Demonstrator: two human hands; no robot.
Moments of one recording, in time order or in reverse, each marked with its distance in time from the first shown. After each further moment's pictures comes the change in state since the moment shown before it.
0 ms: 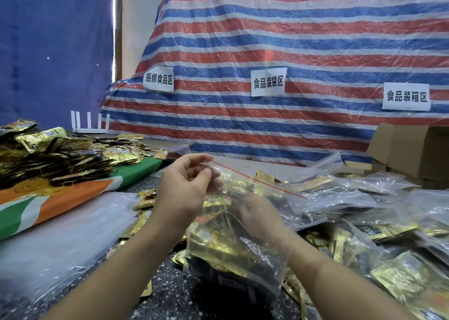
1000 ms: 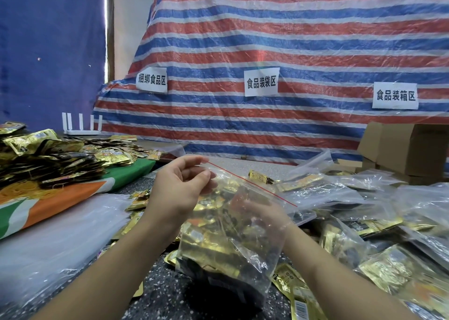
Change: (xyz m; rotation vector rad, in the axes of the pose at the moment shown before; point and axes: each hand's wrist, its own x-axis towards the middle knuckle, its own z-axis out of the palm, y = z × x) left_hand -0.002 0.002 0.006 -0.062 -0.058 -0.062; right_hand -0.009 0.041 -0.008 1.133 -0.076 0.481
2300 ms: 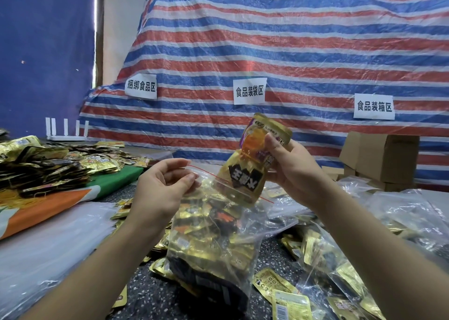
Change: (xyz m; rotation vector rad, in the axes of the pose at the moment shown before) left_hand 0.001 0.009 0.002 -0.056 0.046 0.027; right_hand -0.101 -0.142 -0.030 0.141 -0.191 -0.542
